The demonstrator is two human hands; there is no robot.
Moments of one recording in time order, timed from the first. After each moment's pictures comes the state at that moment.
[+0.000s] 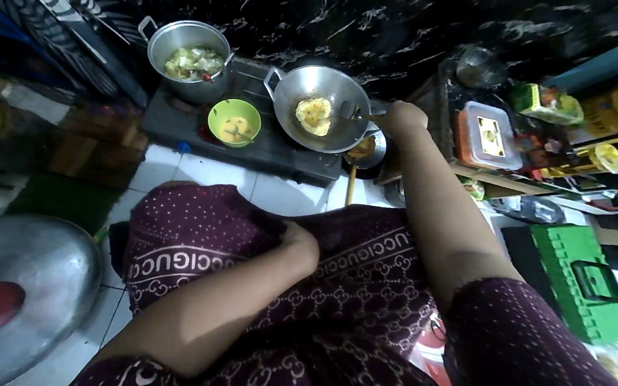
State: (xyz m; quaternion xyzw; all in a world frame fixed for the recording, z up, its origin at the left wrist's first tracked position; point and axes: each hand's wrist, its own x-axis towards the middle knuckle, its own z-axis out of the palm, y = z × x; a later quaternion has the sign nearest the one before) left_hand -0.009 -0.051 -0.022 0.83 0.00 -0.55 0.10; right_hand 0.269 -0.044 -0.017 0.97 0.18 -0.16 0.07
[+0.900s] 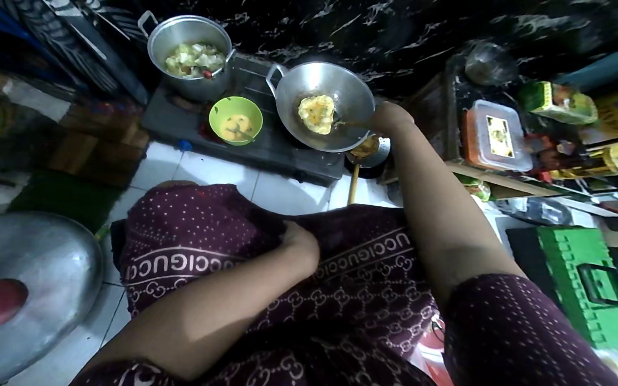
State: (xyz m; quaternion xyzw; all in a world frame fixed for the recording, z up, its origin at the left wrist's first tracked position) left_hand -0.019 -0.058 -0.079 0.86 0.01 -0.50 0.06; right_hand 0.273 -0.025 -0.034 0.95 0.21 -0.24 0.05
